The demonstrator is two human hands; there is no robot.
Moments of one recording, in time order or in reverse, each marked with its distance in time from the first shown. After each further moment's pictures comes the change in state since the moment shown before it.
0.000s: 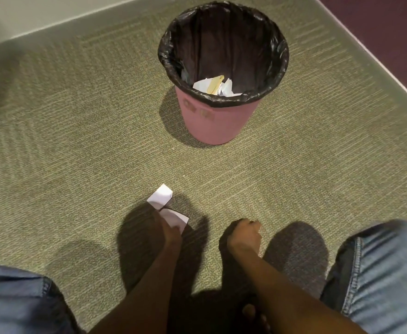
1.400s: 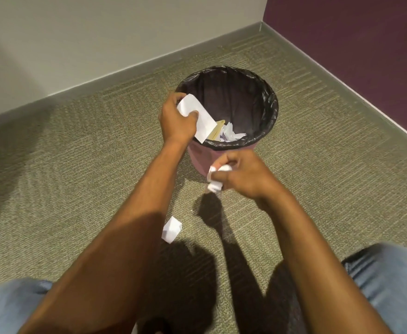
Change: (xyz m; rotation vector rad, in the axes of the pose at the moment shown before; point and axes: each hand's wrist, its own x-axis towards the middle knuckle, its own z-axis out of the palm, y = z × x) left_hand -0.020 0.346 -0.128 -0.378 0.120 0.800; right_hand -0.077 -0.105 -0.258 0.763 -0.194 -0.675
